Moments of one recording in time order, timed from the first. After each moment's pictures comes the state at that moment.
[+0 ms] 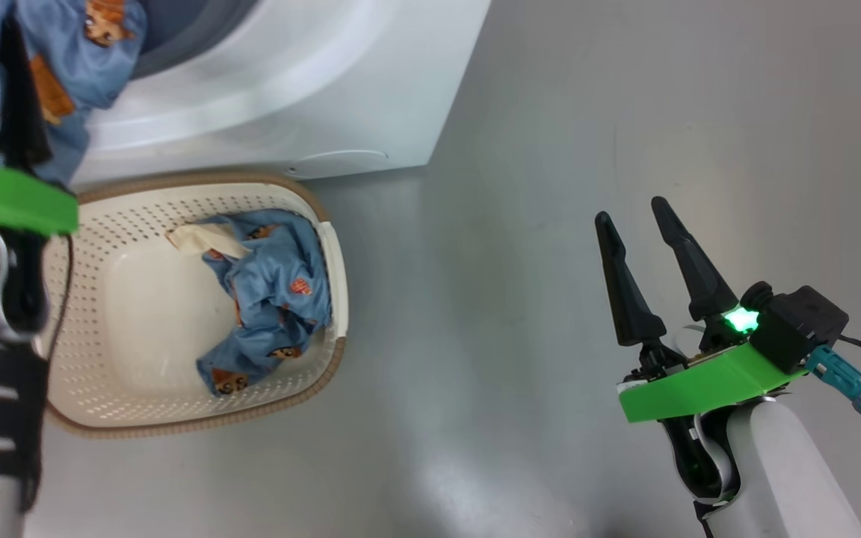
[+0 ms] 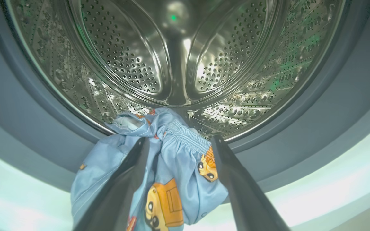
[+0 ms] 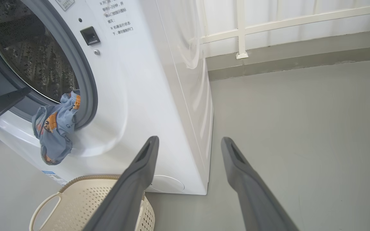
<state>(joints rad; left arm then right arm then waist) -0.85 0.29 -0.14 0.57 -0.56 -0.13 -0.26 -0.33 -0.06 0.14 0.10 0.34 0.13 -0.26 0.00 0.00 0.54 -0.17</state>
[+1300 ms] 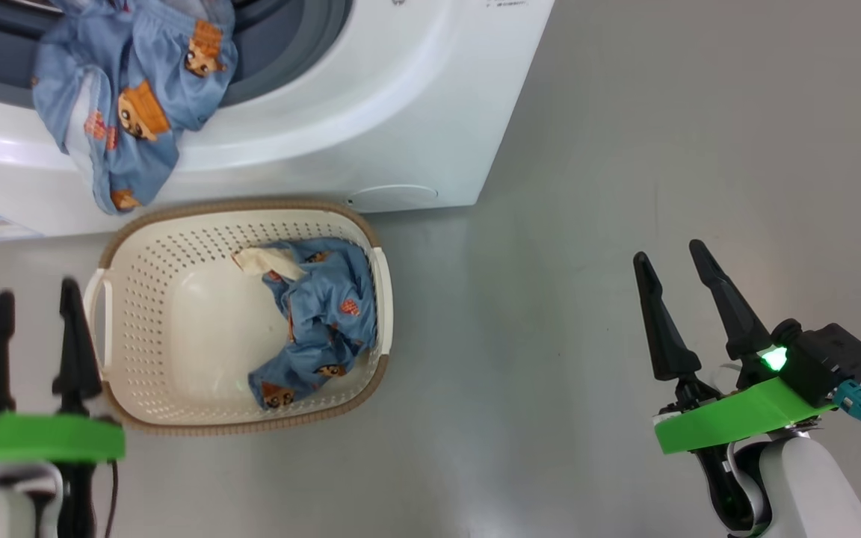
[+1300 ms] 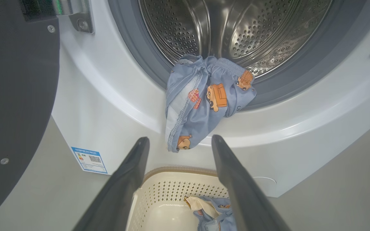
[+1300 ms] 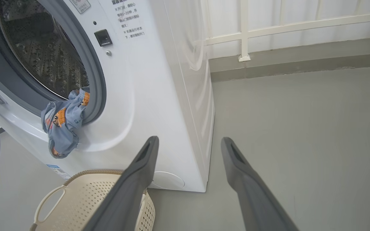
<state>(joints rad) -0.21 0.17 0.10 0.19 -0.41 -0.13 -0.26 -0.24 -0.10 0.09 0.10 0.32 0.13 -0.26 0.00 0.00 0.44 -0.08</state>
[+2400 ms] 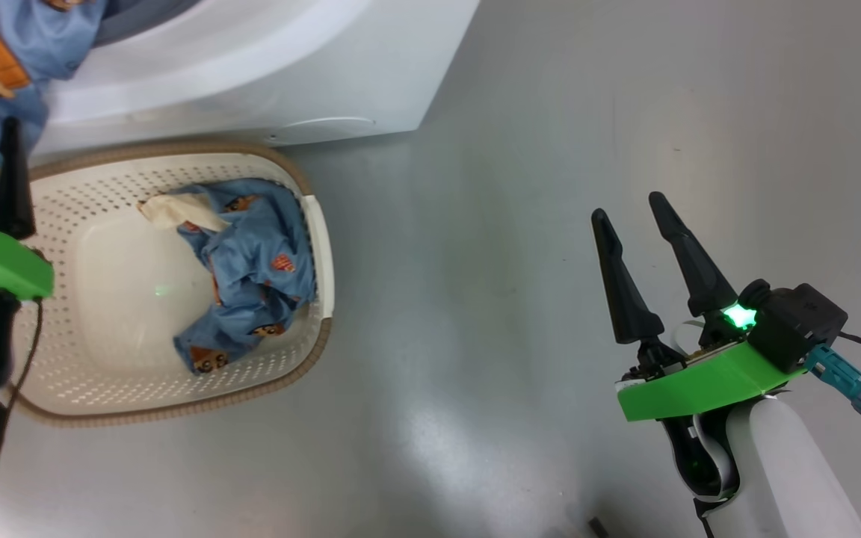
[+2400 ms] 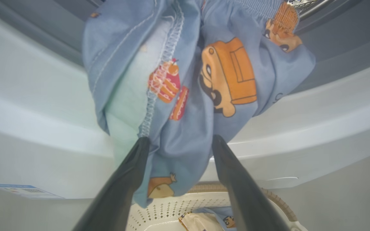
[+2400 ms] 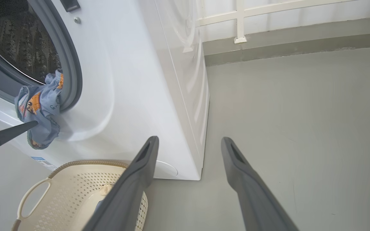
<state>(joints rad) -0.79 0.41 -0.26 0.70 -0.60 -0.13 -0.26 -0.33 -0.06 0.15 0.08 0.32 0.13 -0.26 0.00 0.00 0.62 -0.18</state>
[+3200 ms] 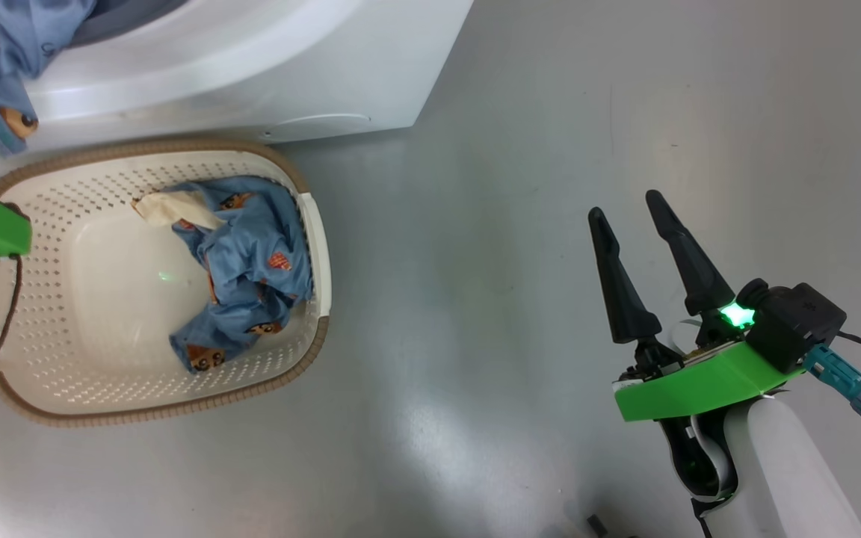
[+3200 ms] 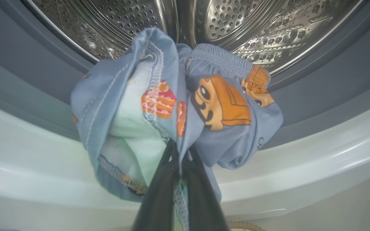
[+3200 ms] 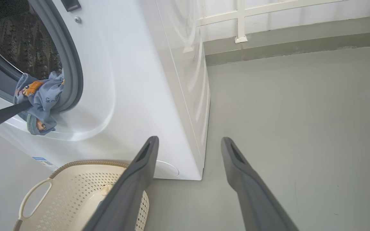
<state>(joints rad) -0.84 0.44 -0.28 0.63 -0.65 -0.13 -0.26 -0.33 -0.06 0.15 0.08 0.32 0.13 -0.26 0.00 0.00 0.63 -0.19</state>
